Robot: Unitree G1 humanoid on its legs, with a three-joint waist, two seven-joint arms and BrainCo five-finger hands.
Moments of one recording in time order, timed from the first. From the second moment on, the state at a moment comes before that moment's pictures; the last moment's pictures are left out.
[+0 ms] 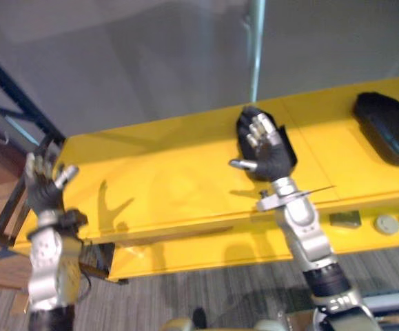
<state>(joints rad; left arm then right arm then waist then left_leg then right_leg) 0.16 0.24 0.30 -0.12 -0.54 -0.10 0.21 -0.31 -0.20 0.25 -0.02 0.26 -0.20 0.03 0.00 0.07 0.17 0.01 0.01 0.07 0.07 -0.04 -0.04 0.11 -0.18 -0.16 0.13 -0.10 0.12</state>
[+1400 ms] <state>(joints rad) 0.37 0.07 0.14 -0.11 -0.49 -0.17 0.20 0.14 -0.13 -0.05 -0.30 0.16 -0.22 -0.15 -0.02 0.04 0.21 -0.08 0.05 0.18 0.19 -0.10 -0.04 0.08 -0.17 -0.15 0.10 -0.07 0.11</state>
